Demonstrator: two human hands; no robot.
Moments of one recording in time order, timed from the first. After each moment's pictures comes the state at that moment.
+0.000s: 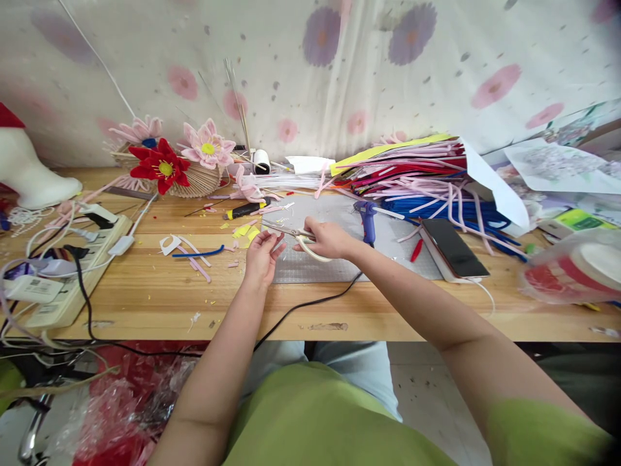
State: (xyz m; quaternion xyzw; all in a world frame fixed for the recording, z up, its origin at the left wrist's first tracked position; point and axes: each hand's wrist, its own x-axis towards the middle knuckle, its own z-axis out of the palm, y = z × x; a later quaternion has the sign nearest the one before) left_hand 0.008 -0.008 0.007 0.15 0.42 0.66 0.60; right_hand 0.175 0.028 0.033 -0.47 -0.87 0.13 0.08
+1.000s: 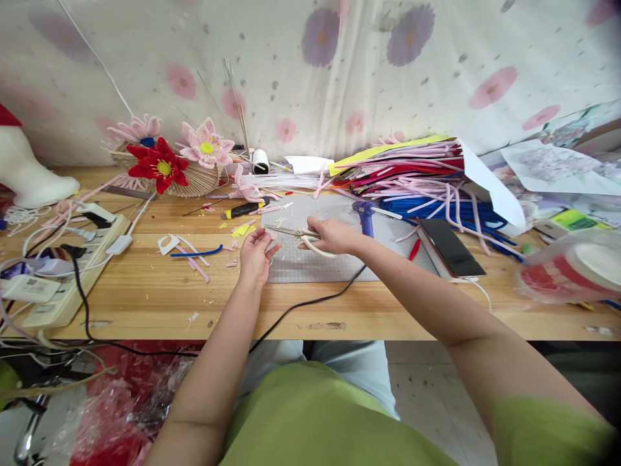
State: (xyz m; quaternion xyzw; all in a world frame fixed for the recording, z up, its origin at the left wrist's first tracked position) left_hand 0.002 -0.009 0.007 0.17 0.45 0.67 0.56; right_hand 0.186 0.033 0.044 -0.46 -0.88 0.13 0.04
